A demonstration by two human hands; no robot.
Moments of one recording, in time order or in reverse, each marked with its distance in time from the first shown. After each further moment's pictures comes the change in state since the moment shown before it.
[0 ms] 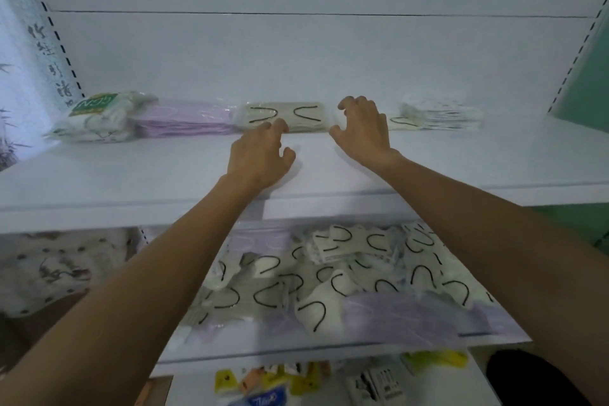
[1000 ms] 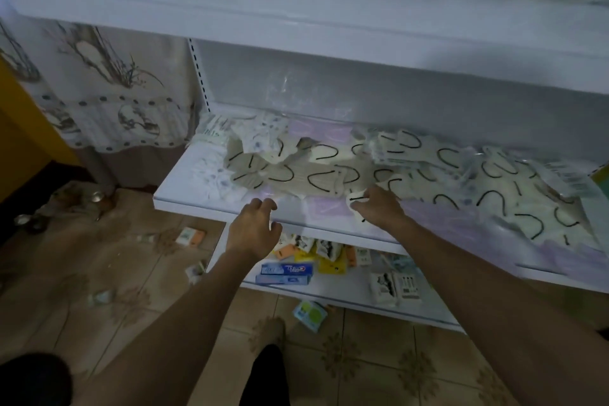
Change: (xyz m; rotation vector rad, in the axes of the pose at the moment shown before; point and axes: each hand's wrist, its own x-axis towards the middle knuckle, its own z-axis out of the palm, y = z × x) left_hand -0.314 -0.110 0.126 -0.104 -0.388 -0.513; right_hand -0.249 -0.009 0.187 0.245 -0.898 0.418
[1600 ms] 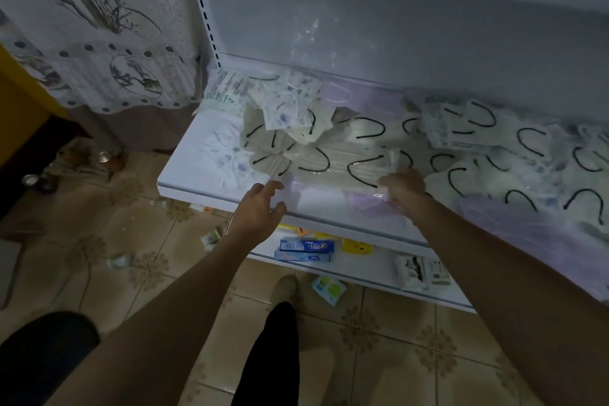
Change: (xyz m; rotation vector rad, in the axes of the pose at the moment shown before) left_hand 0.073 -0.082 0.030 -0.193 -0.133 -0.124; right_hand 0.115 -0.026 0.057 0.416 0.086 0.381
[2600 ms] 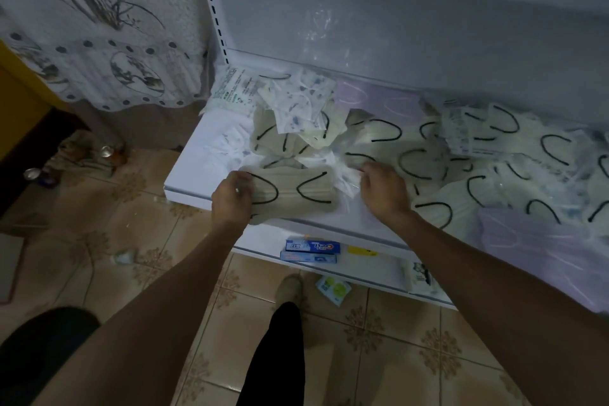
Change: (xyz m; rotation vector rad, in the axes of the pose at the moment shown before) left_hand 0.026 -0.037 -0.027 -0.236 0.283 -0.340; right_hand -0.007 -0.010 0.052 -0.672 0.143 -0.747
